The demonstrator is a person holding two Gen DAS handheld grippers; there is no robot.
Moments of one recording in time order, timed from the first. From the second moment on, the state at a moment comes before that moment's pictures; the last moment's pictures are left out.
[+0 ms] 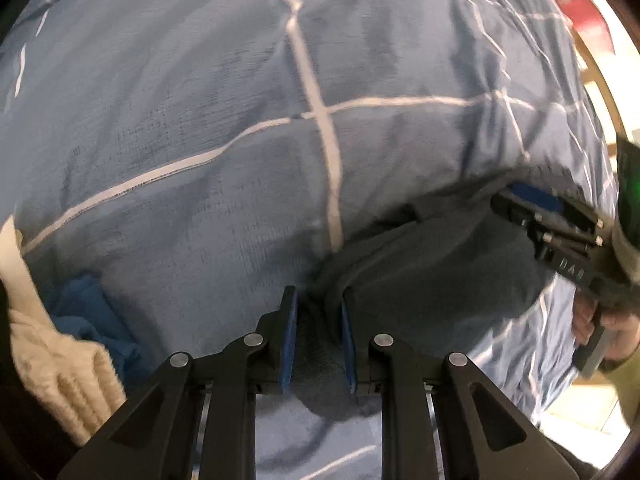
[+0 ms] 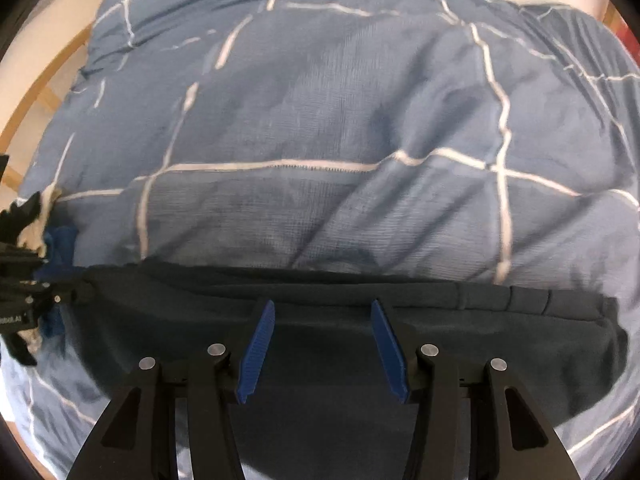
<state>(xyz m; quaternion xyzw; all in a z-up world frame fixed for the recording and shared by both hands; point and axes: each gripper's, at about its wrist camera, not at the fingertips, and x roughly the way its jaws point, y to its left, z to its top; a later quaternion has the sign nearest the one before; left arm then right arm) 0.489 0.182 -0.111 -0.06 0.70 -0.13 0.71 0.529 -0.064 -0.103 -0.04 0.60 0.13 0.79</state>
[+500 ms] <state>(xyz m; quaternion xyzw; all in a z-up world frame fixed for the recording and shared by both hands) 0.426 0.136 -0.036 0.09 0.57 -0.07 0.81 0.492 -0.115 -0.044 -0.07 0.53 0.08 0.84</state>
